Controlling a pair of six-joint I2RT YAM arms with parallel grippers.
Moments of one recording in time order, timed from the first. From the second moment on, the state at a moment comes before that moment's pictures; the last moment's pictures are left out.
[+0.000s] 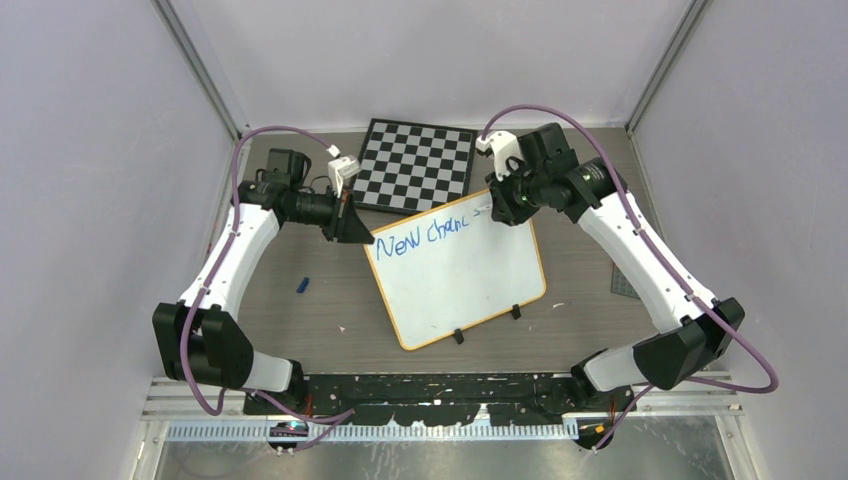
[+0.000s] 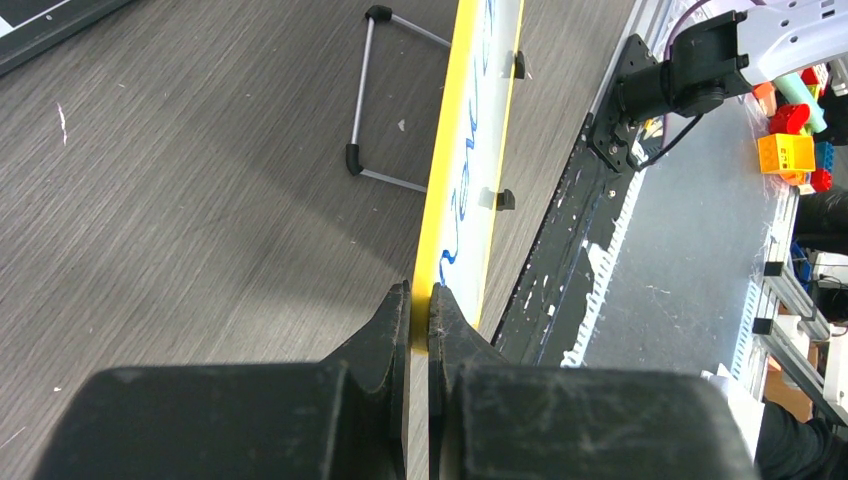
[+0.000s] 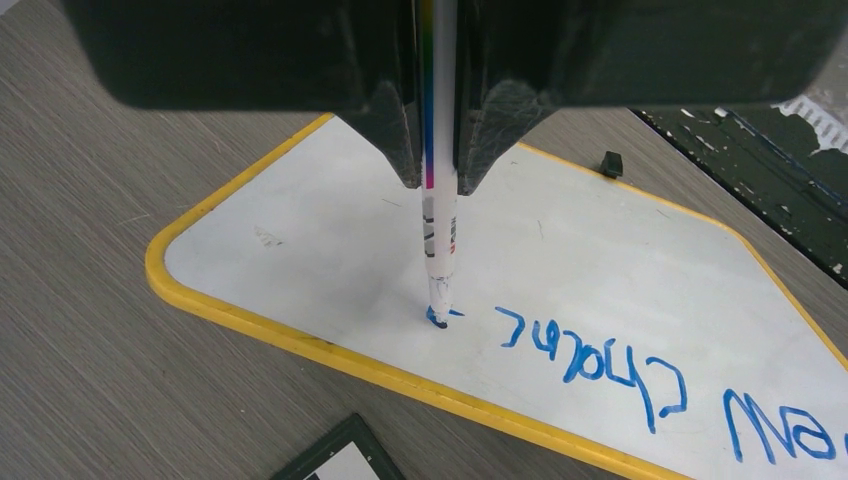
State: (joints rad) left arm -0.15 1.40 1.27 -0.90 0.97 0.32; right arm 0.48 1.42 1.56 -1.00 -0.17 -0.18
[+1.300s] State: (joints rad) left arm -0.16 1.41 1.27 -0.92 0.97 0.33; right arm 0.46 1.38 1.52 -1.02 -0.18 -0.18
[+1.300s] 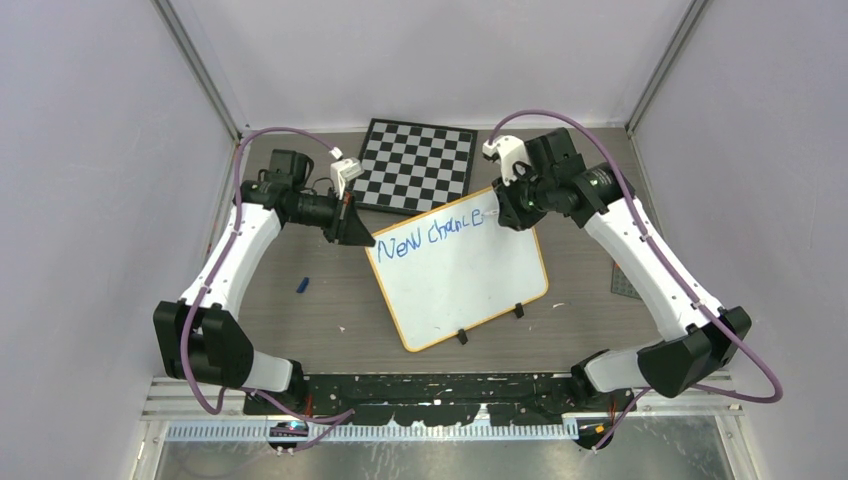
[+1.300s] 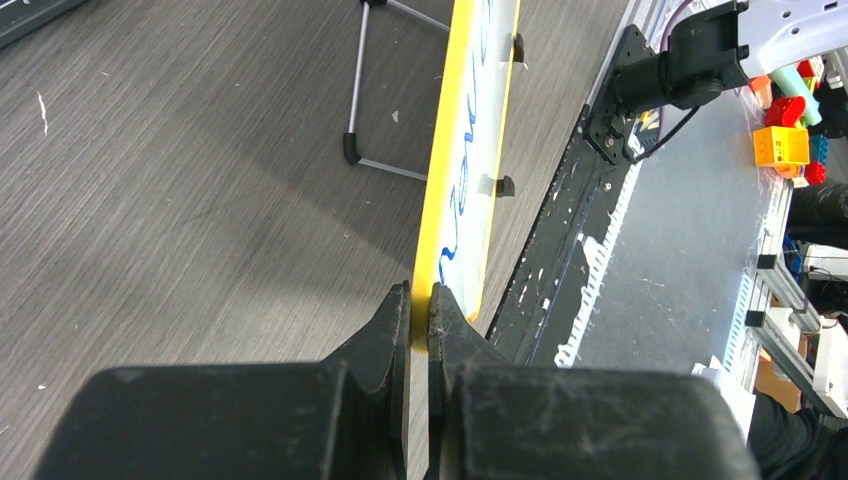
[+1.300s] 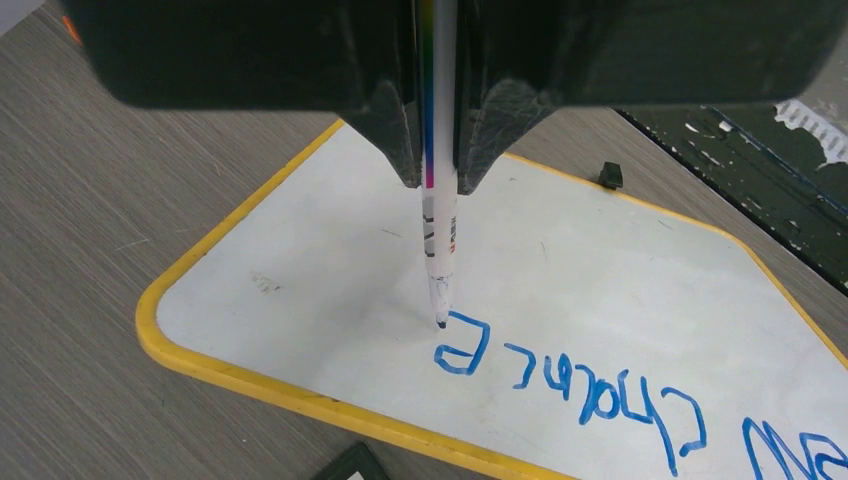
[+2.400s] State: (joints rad) left arm -0.17 1.41 1.28 -0.93 0.96 0.33; right arm 0.44 1.39 1.52 -0.96 -0.18 -0.19
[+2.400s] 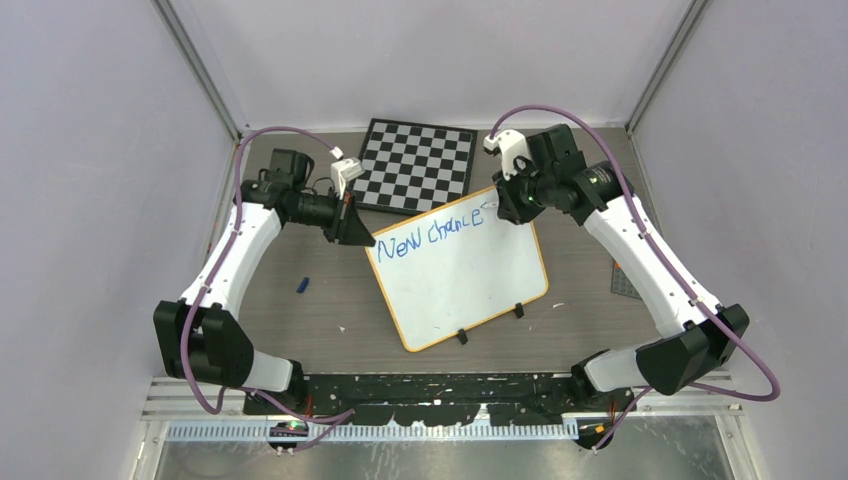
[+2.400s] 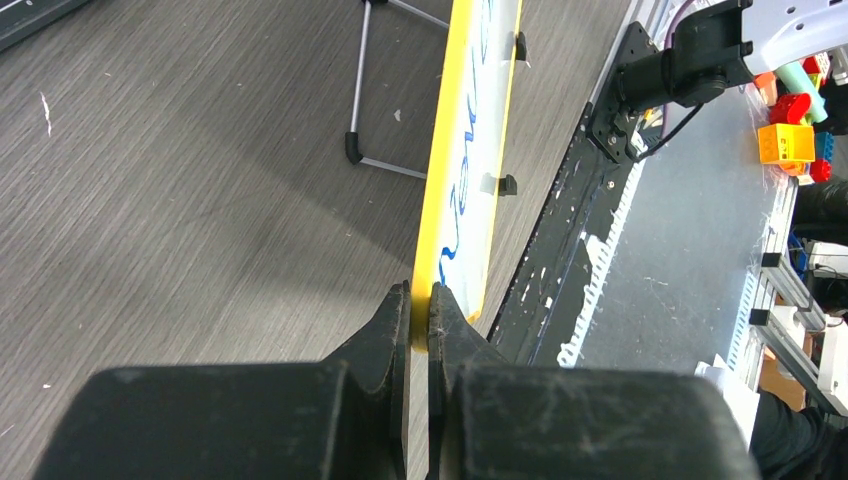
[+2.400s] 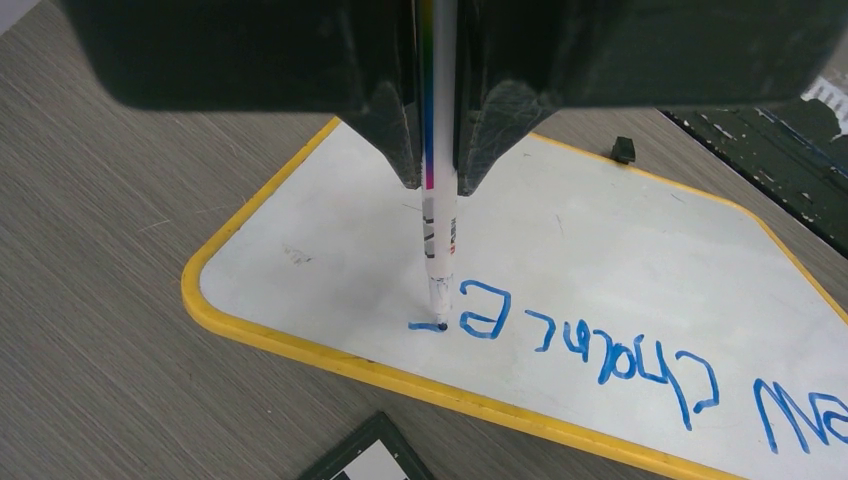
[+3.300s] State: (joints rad) left arm -0.17 1.42 1.29 -0.93 0.96 0.34; right arm 0.44 1.37 1.48 -1.03 -0.11 -0.25
